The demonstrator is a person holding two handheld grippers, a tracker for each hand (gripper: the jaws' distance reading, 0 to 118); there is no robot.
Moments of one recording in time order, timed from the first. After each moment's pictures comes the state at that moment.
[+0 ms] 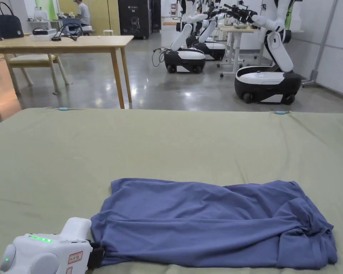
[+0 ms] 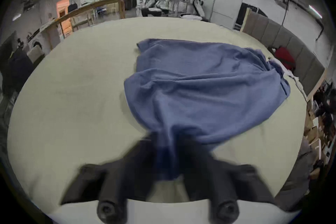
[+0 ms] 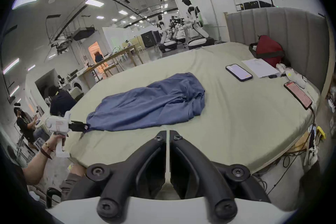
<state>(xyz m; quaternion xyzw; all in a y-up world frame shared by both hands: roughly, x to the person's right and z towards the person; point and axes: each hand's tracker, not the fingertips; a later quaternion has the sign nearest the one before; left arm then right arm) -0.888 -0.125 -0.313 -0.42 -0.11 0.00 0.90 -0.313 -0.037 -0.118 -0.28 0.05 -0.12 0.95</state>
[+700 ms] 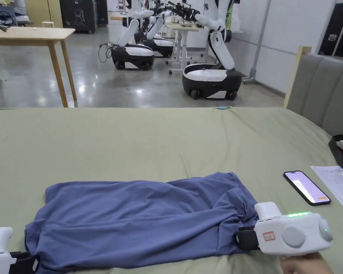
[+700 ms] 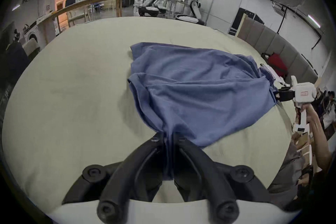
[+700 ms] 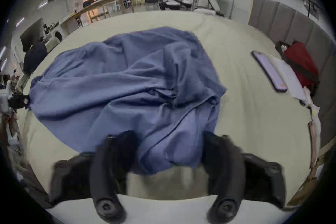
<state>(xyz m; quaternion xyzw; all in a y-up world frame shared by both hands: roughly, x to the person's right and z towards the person) -0.877 -0.099 -0.302 -0.43 -0.13 0.04 0.89 -0.308 -0.132 -0.346 -0.46 0.05 0.00 0.89</state>
